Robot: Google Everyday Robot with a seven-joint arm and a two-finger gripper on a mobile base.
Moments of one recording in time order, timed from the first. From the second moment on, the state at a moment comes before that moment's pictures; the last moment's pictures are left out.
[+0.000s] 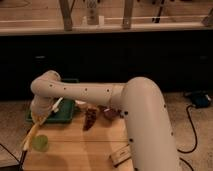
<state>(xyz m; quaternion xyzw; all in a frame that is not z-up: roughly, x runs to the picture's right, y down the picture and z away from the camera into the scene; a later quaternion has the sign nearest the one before) -0.335 0.167 0.727 -0.20 -0.43 -0.49 0.73</state>
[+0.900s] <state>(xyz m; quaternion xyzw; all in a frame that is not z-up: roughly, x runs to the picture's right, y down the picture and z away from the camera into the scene) -0.322 0.188 0.732 -0.23 -0.43 -0.47 0.73</state>
